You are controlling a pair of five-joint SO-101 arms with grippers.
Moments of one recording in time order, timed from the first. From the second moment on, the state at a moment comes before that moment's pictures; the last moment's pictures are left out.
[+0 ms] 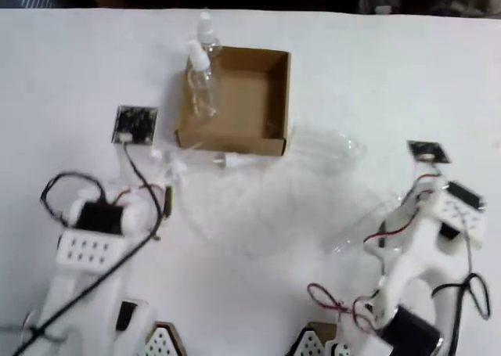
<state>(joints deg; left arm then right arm) 2.6 -45.7 54.4 62.5 8.6 29.4 -22.1 47.4 68.7 30.5</state>
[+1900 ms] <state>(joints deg) 3.1 22.4 11.5 58.9 20.8 22.0 -30.9 60.5 59.6 27.9</state>
